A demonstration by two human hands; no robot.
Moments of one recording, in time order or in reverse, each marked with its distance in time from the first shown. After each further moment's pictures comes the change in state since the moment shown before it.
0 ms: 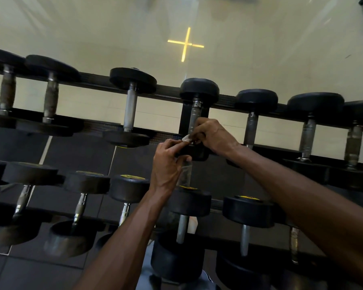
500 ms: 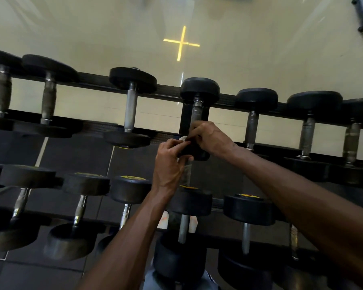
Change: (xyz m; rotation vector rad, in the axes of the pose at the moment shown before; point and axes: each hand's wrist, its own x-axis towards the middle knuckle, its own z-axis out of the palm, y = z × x) left_hand -0.001 0.001 -0.003 -0.020 -0.025 -0.016; right_hand 0.002 -0.013 0.009 -0.059 -0.087 -0.015
